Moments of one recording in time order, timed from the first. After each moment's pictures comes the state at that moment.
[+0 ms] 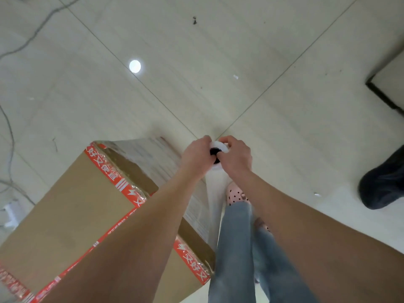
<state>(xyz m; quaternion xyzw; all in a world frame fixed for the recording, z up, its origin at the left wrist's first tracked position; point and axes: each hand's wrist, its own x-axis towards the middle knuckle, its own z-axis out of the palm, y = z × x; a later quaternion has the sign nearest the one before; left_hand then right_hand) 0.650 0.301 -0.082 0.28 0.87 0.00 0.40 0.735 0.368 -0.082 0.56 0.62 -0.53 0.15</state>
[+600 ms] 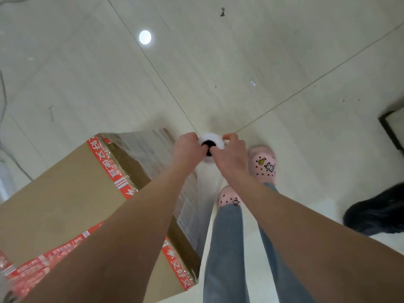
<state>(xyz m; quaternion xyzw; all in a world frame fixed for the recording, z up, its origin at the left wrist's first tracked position) 0.597 0.303 -0.094 0.11 0.91 0.04 0.40 0.678 0.382 -0.086 0.53 0.65 -0.50 0.21</state>
